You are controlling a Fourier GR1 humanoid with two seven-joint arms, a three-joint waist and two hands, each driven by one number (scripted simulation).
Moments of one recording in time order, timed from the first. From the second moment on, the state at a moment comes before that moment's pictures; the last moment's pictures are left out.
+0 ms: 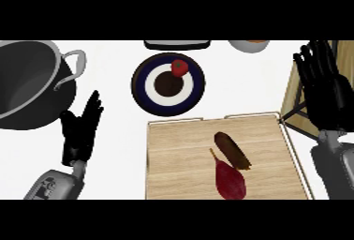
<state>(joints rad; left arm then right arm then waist) -0.18 0.33 -0.31 -1.44 0.24 0.46 0.20 -0.34 -0.34 0.02 -1.59 -0.41 -0.25 0.05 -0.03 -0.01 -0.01</state>
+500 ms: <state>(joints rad) -0.13 0.51 -0.34 -1.46 0.13 0.32 0.03 -0.03 -0.37 0.17 -1.60 0.04 -0.49 -0.16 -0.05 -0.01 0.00</state>
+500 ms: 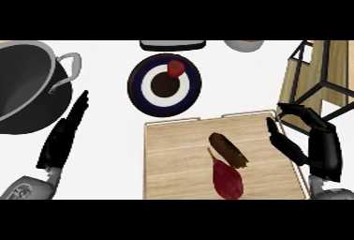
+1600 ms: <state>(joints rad) -0.11 0.57 -0.28 -1.39 0.13 0.16 -0.15 0.58 -0.32 0.41 -1.93 1.06 -0.62 0.08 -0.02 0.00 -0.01</state>
